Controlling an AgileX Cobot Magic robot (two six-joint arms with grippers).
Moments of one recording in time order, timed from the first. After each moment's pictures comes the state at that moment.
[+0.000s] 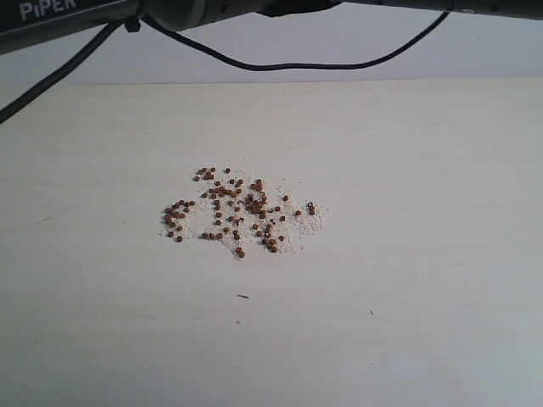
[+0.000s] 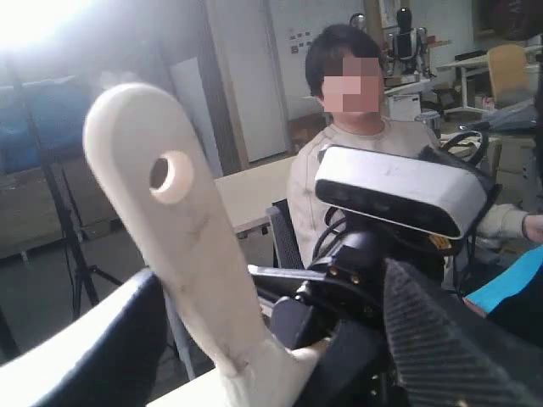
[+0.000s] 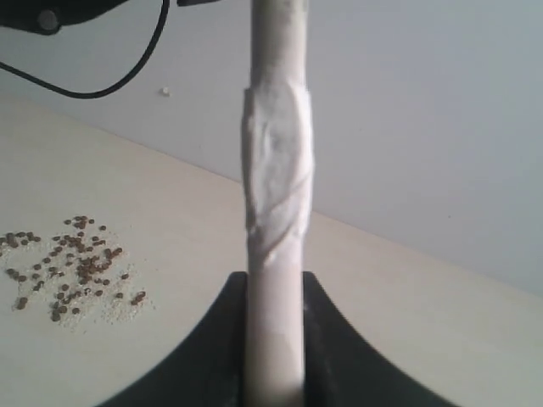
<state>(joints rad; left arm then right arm) -1.06 2.13 -1.98 -1.73 1.22 1.87 0.88 0.07 -0.45 -0.74 0.82 0.48</state>
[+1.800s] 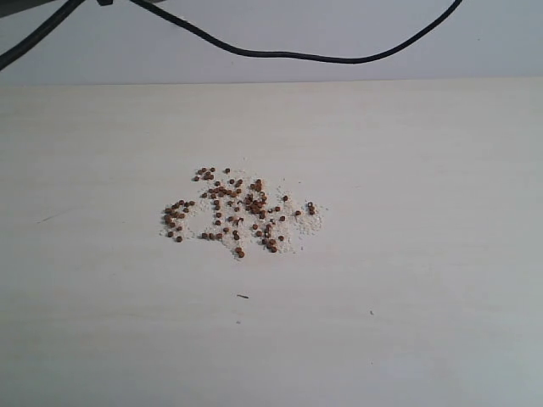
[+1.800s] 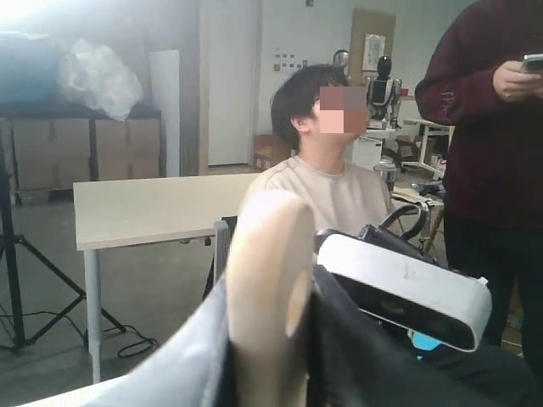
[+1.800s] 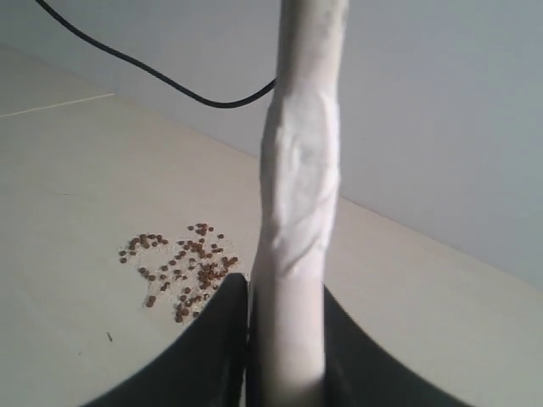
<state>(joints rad) -1.07 2.08 -1.99 -1.73 1.21 1.54 0.88 0.11 -0.45 -0.47 0.68 0.30</state>
